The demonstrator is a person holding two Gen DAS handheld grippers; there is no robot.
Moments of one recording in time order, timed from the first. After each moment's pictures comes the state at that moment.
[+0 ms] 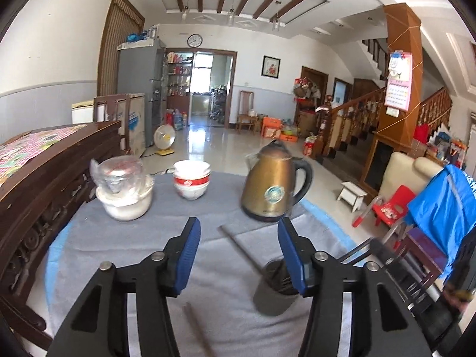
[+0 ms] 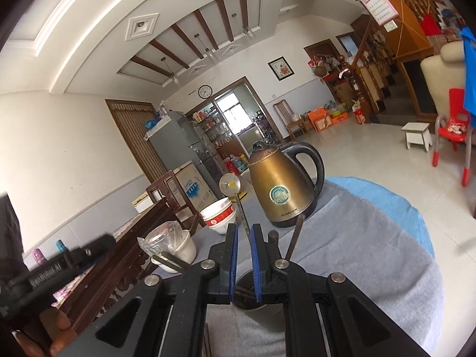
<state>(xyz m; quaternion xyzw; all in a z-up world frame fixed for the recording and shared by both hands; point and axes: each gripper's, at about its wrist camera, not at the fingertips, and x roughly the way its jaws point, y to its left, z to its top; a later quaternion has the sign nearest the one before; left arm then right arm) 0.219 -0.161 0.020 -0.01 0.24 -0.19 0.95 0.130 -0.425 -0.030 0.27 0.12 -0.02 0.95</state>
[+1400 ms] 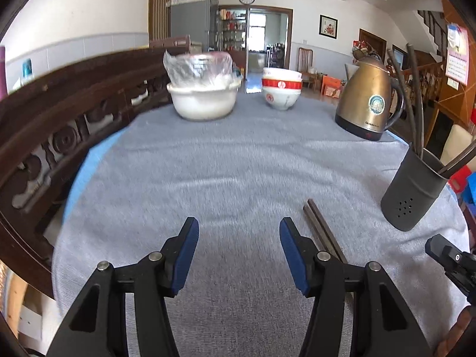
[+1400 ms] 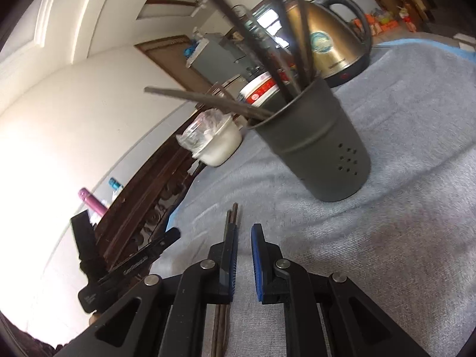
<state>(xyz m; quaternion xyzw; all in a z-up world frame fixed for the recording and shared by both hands) 0.242 -0.067 -0.162 0.00 0.34 -0.06 0.94 0.162 -0.371 -0.183 0.32 0.28 0.19 0.88</state>
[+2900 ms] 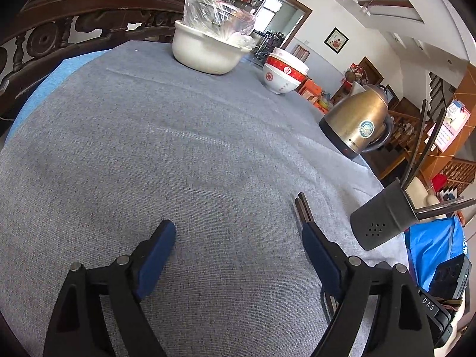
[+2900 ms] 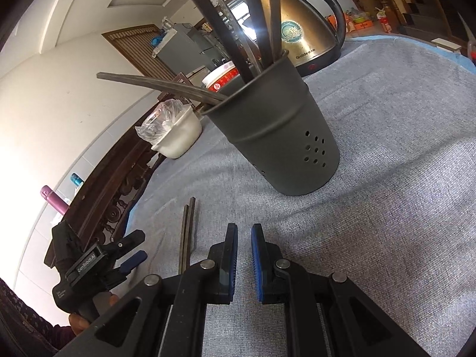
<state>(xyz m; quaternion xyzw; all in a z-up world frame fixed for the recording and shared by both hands) 0.271 -0.022 -0.201 -0.19 0.41 -0.15 0.88 0.181 -0.367 -0.193 0.30 0.33 0.11 0.89</state>
